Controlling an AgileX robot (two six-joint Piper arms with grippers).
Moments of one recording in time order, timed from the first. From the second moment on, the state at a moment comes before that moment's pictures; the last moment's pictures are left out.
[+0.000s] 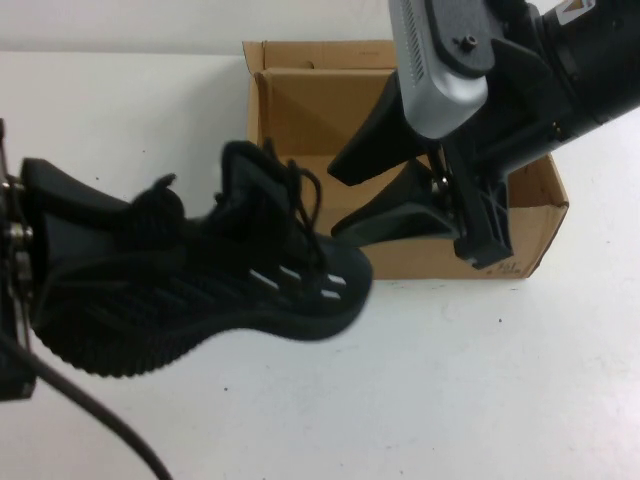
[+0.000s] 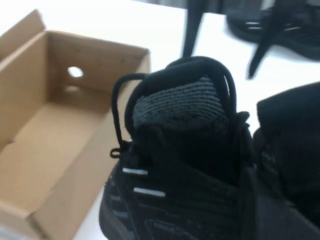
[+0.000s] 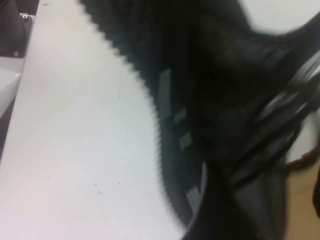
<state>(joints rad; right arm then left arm) 0.52 1.50 -1.61 0.73 1.25 -1.20 -0.06 0.97 -1.00 -1.04 1.23 1.42</state>
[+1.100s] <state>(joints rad) 0.65 1.51 -1.61 0.62 1.25 -0.98 -0.14 0.97 -1.01 -1.04 1.25 1.41</state>
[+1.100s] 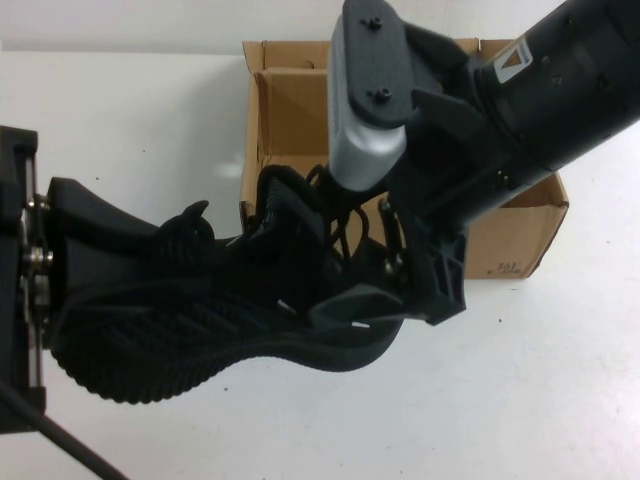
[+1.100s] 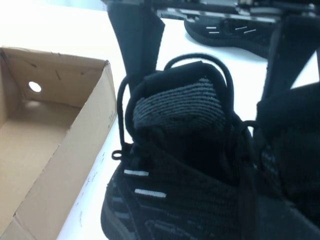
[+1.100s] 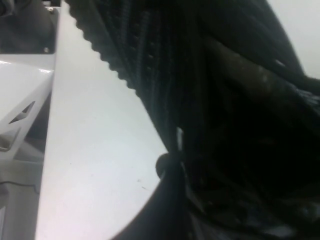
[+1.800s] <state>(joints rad) 0.66 1.55 -1.61 0.63 1.25 -0.95 -0.14 0.97 -1.01 -1.04 1.23 1.21</state>
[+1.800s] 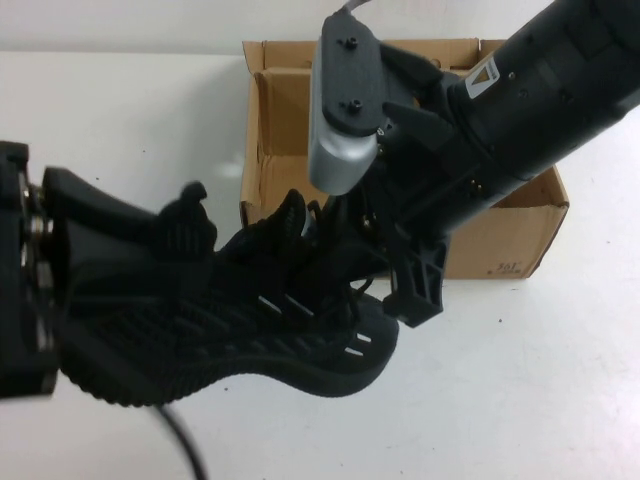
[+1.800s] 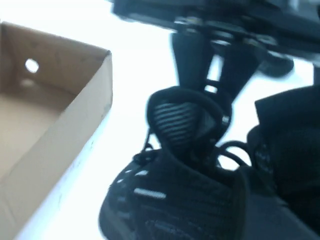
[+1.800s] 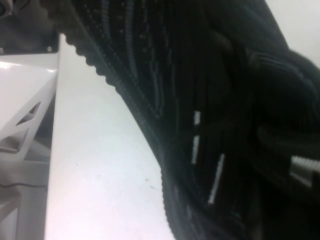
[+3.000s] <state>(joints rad) 0.49 1.72 -1.80 0.34 1.27 -0.71 -0.14 0.96 -1.01 -0.78 1.03 1.09</state>
